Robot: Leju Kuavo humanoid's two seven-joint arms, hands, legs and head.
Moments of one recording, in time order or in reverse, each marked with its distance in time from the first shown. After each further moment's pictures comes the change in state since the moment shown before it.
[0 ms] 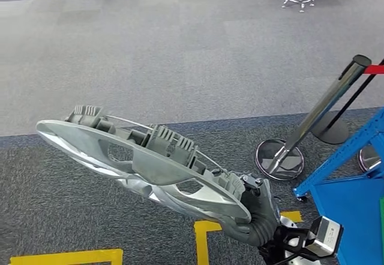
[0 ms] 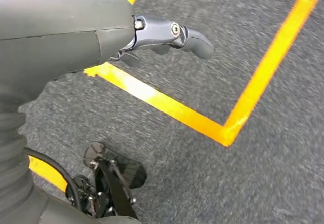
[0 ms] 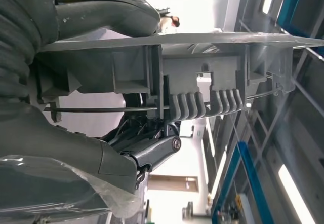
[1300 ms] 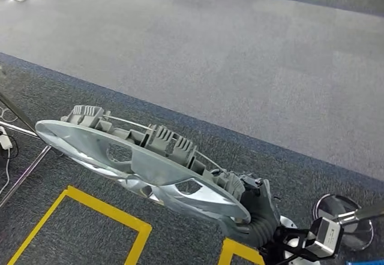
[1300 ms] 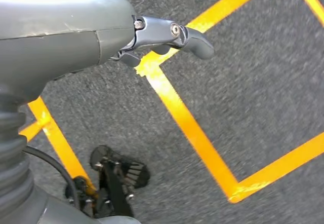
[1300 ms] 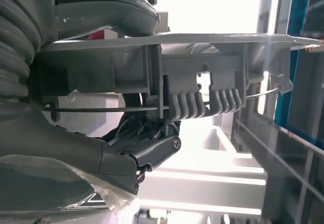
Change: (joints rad) left arm 0.004 -0.001 0.000 -0.001 0.000 0.000 -0.001; right arm -0.003 0.000 0.000 -0.004 0.000 0.000 0.000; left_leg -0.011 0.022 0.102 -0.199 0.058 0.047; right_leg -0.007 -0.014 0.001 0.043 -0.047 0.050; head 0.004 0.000
